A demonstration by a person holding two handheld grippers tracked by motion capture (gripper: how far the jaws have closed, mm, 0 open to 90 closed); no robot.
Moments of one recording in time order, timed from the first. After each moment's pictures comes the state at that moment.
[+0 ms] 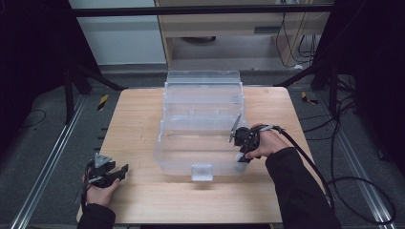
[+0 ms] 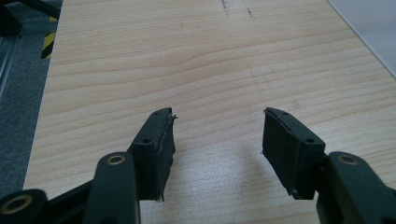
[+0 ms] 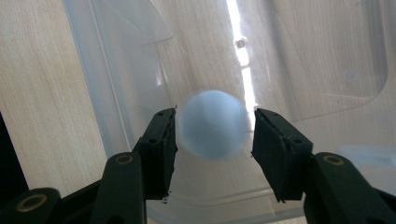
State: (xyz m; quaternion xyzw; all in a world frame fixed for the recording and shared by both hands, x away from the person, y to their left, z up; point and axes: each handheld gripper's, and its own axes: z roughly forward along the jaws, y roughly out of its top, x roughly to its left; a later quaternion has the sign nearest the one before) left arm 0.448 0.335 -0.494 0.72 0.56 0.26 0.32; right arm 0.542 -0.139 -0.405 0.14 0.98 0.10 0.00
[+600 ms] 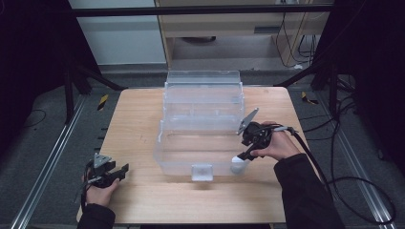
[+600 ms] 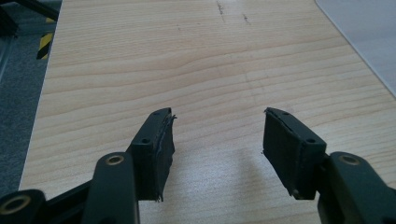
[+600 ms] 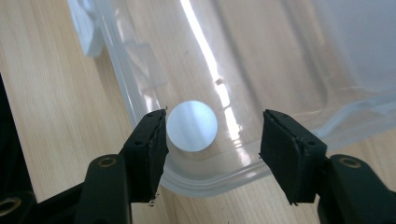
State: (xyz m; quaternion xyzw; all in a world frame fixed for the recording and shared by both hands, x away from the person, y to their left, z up) left arm 0.447 0.335 -0.492 0.71 0.56 0.25 0.34; right arm 0.522 -0.162 -0.371 0.19 0.95 0.22 0.06
